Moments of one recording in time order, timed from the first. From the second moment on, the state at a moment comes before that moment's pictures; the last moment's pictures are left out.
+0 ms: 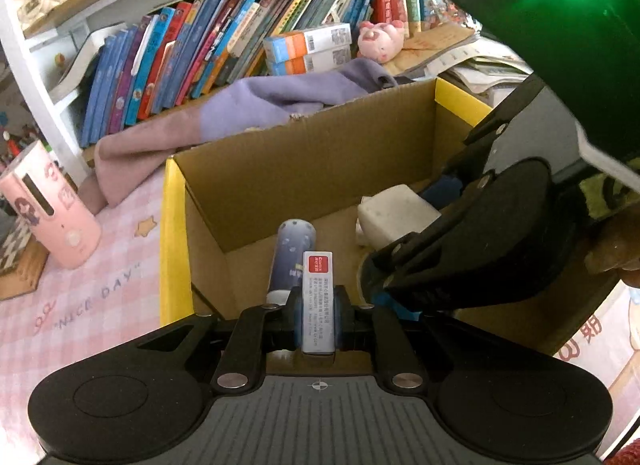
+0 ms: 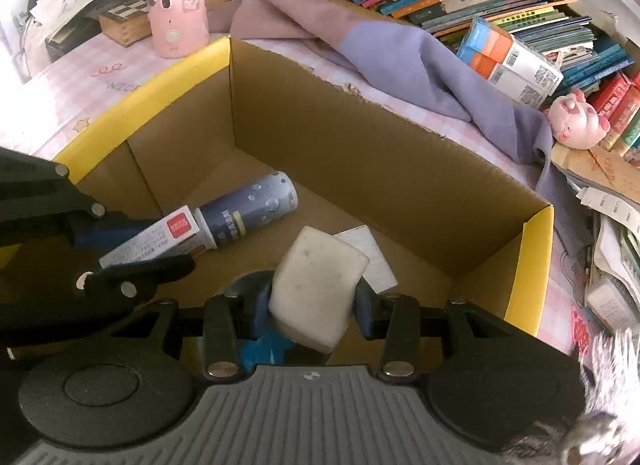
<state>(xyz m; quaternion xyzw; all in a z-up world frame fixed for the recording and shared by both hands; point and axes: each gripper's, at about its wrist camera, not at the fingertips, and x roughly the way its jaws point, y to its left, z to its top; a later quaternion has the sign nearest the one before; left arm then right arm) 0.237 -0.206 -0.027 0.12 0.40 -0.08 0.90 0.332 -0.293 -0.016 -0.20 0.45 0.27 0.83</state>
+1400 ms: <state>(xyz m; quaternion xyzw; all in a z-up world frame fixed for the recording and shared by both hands) 0.099 -0.116 0.069 0.07 0.20 0.03 0.98 0.217 -0.282 0.063 -0.07 0.28 0.18 0.94</state>
